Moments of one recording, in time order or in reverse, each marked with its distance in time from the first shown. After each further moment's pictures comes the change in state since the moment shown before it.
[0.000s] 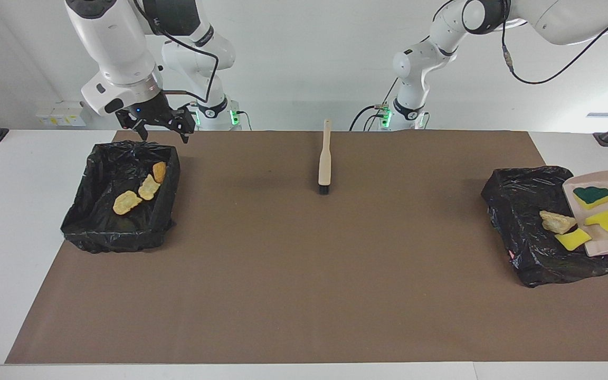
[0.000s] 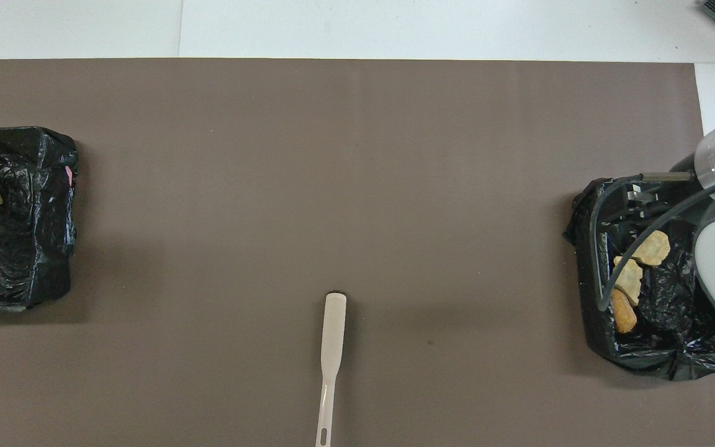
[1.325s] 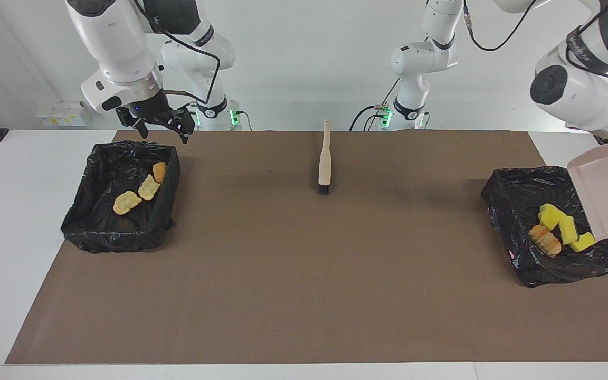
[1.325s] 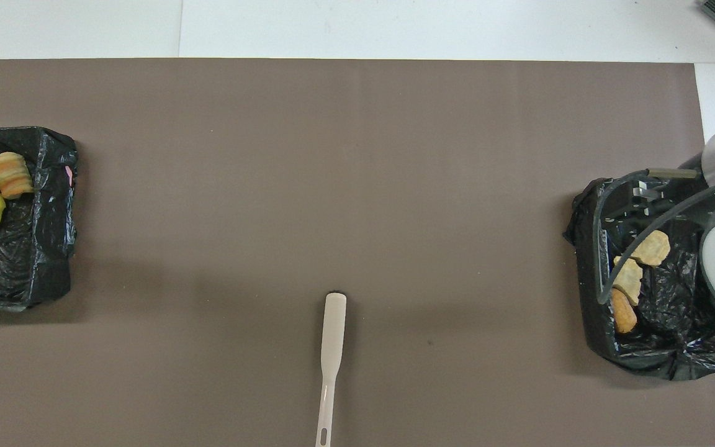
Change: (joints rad) left arm -0.258 -0.288 -0.008 -0.310 0.329 -0.206 -0.343; right arm -0.010 -0.008 -0.002 -0.012 0.000 0.018 0.050
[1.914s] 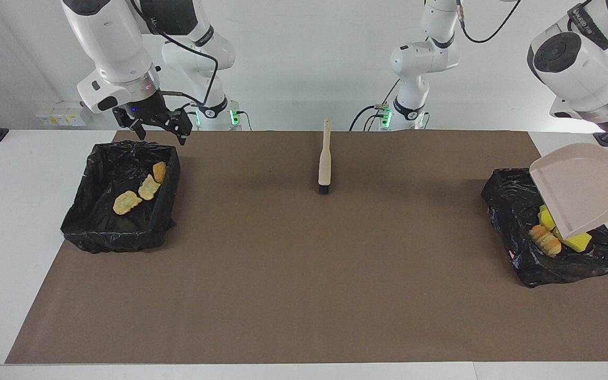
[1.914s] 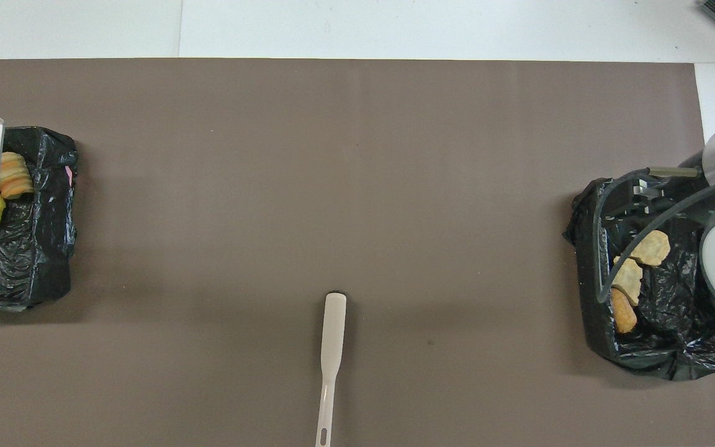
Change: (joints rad) left arm 0.001 -0.017 0.011 0.088 -0.425 -0.017 0.043; right arm -0.001 0.000 0.000 -0.001 -0.001 0.007 -0.018
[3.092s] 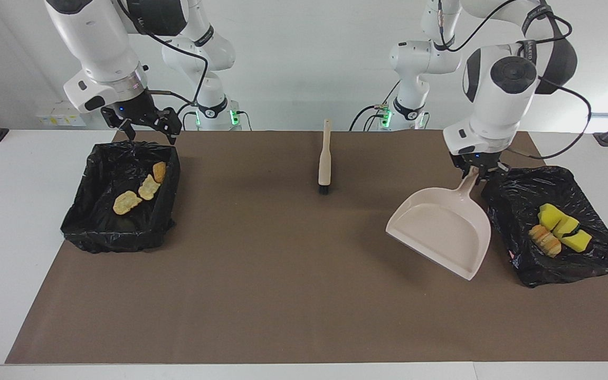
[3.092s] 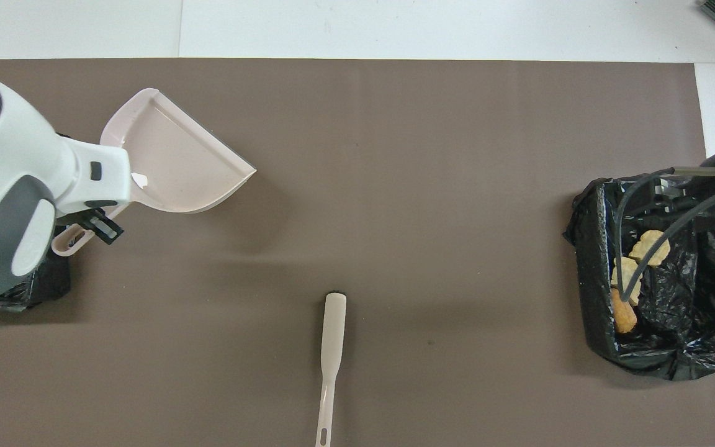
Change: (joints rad) left arm -0.278 0.075 -0.019 -0.066 -0.728 -0.161 -1.056; right arm -0.025 -0.003 -0.013 0.000 -0.005 0.001 -0.044
